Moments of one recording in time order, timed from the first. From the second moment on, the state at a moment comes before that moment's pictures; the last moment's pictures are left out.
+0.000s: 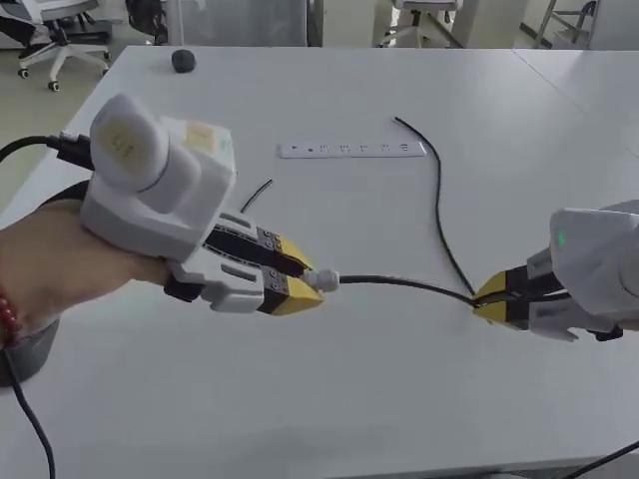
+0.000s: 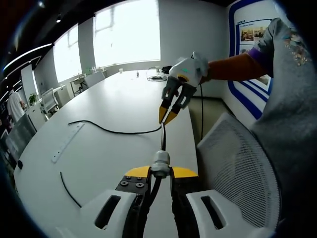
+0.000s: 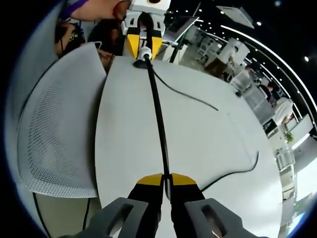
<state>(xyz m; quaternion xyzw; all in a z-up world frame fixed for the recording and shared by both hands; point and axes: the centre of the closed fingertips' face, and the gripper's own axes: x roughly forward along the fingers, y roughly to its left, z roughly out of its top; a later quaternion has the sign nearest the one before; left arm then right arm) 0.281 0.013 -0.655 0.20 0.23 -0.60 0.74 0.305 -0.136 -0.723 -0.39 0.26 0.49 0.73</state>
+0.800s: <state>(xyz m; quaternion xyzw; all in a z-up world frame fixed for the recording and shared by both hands) 0.276 0.010 -0.675 0.23 0.24 -0.61 0.72 0.307 -0.158 -0.781 -0.41 0.33 0.48 0.71</state>
